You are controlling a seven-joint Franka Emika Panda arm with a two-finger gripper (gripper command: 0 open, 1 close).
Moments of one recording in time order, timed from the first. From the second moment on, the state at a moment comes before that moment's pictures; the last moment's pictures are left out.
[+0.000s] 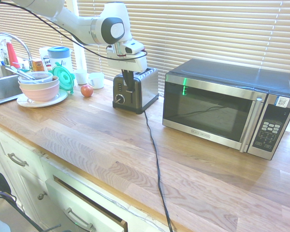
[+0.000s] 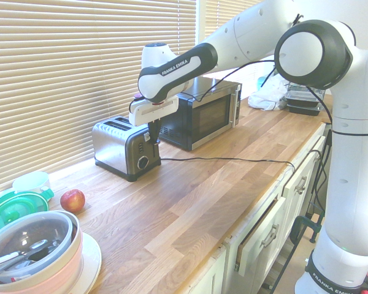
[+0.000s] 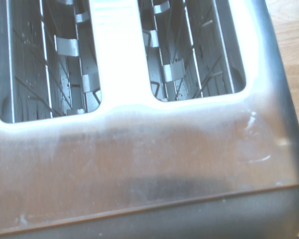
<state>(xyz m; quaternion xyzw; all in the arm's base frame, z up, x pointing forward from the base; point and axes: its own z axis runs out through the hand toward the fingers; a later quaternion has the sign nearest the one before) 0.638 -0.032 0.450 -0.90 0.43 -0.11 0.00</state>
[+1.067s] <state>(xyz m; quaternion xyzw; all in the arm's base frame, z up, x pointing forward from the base) 0.650 -0.032 0.399 -0.90 0.42 -0.08 0.00</state>
